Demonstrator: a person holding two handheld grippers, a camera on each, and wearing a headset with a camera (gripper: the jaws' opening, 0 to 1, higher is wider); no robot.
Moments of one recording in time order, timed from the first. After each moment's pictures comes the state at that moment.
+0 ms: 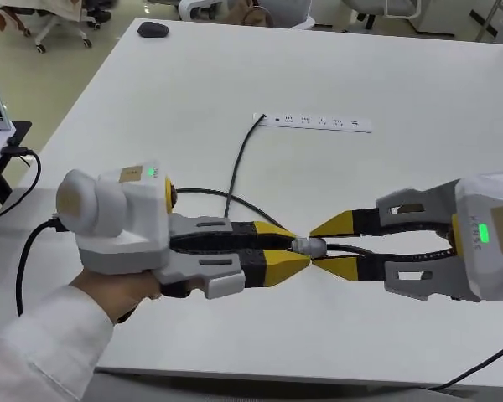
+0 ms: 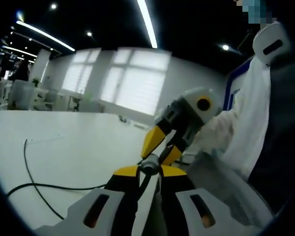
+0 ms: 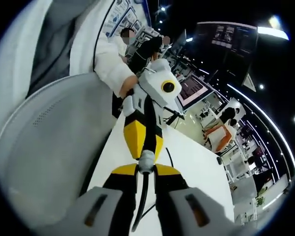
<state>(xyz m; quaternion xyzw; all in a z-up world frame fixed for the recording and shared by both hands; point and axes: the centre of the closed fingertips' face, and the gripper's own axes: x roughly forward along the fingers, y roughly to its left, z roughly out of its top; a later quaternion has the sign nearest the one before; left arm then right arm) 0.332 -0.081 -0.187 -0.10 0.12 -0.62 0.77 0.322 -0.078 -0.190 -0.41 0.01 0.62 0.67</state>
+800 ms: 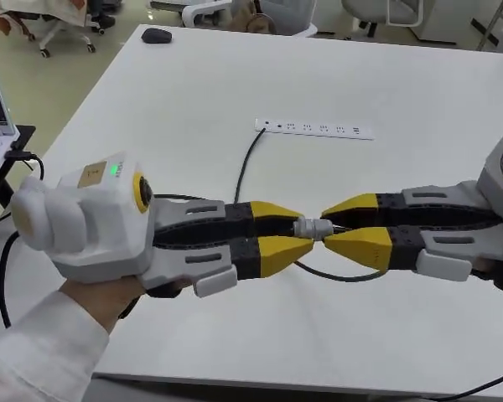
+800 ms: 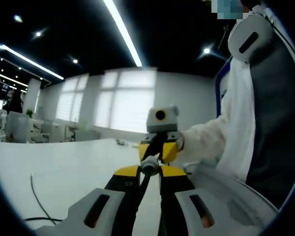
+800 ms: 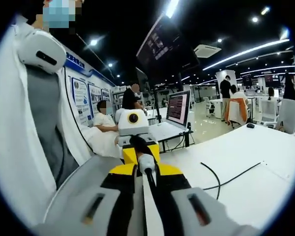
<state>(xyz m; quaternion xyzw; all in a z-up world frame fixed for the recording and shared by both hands) 0.325 -0.076 -0.139 -0.08 0.00 -0.63 0.77 0.316 -0.076 -0.138 0.01 0.11 0.69 0.71</state>
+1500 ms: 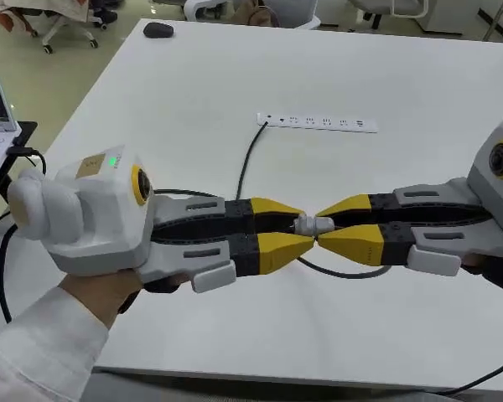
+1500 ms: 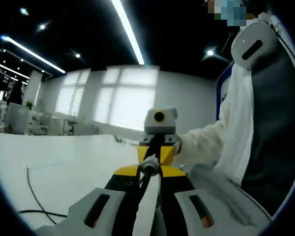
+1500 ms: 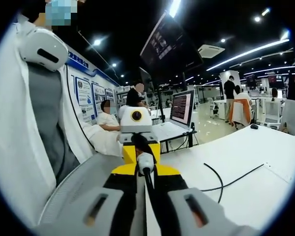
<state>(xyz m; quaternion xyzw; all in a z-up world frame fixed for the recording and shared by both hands) 0.324 -0.076 -0.141 -0.11 0.02 -0.63 0.77 0.313 -0.073 -0.145 0.01 0.10 0.71 0.70</state>
